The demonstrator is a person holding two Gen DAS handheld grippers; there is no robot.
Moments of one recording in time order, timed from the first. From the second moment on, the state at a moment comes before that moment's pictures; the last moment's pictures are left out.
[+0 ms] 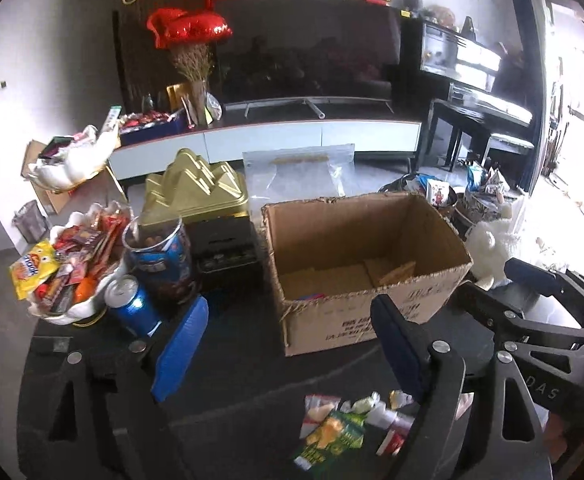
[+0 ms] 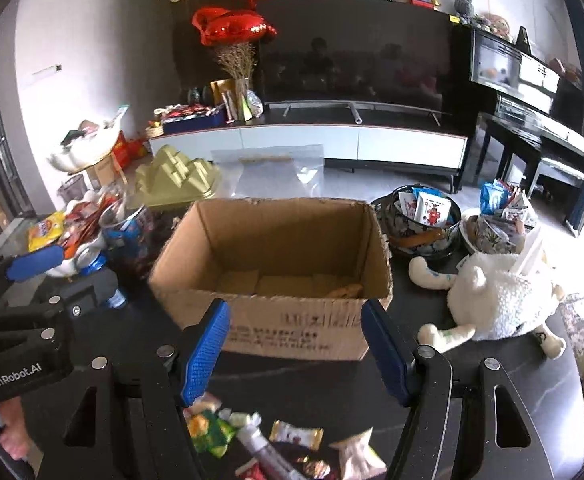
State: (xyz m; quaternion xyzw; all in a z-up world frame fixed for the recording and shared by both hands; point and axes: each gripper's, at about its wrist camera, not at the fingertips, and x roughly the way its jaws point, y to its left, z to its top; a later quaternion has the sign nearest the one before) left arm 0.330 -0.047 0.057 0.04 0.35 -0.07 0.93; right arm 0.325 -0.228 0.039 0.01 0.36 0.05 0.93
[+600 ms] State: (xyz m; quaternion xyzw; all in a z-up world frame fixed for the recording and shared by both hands) left arm 0.238 -0.025 0.043 0.06 0.32 -0.10 0.94; right arm 0.241 -0.199 0.028 -0.01 0.35 0.07 0.93
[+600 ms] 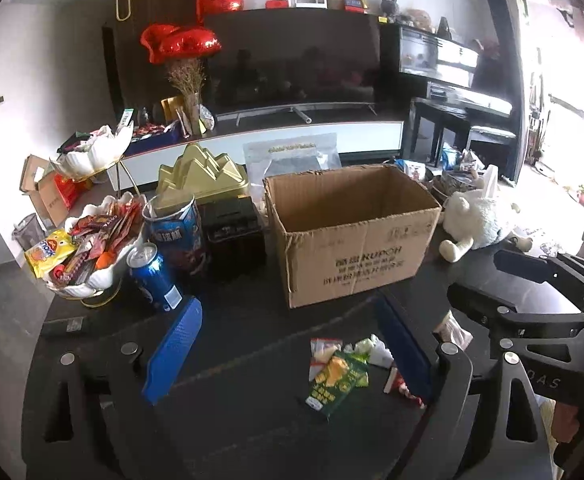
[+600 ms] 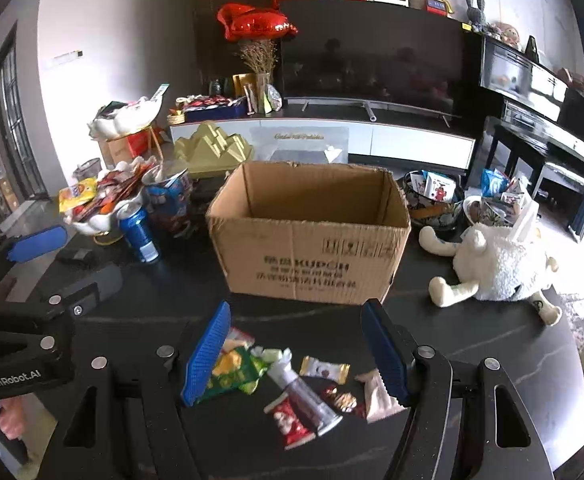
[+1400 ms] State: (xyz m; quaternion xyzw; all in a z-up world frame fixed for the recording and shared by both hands) left arm 0.193 -0.022 -0.029 0.09 0.35 -0.14 0.92; right arm 0.195 -0.186 -0.038 -0.03 0.39 0.08 0.92
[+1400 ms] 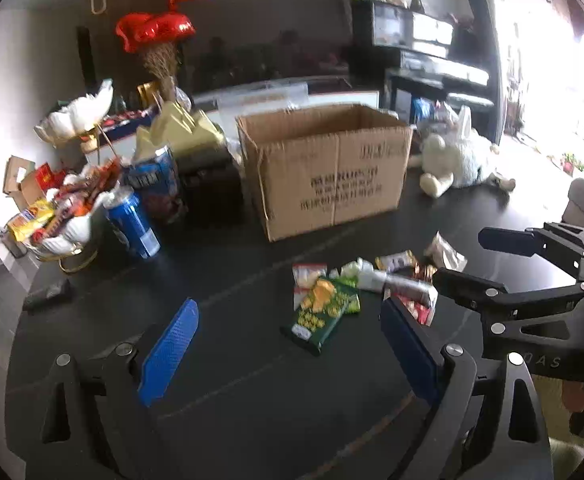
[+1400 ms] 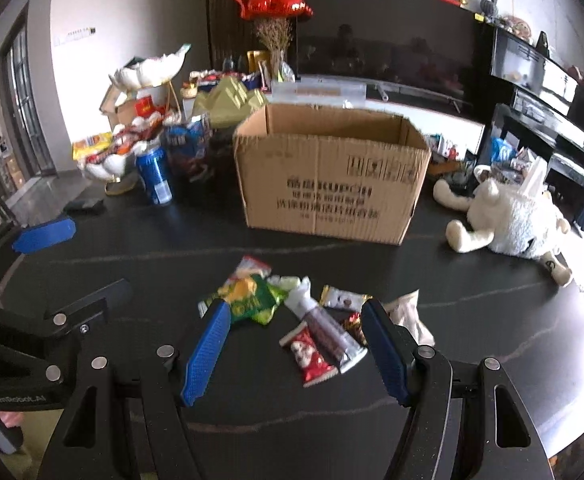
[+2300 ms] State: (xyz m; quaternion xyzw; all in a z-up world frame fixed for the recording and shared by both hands) left arm 0.255 -0.042 -0.122 0.11 0.46 -0.21 0.86; right arm 0.241 -0.184 -0.124 -0.05 0.50 0.09 0.86
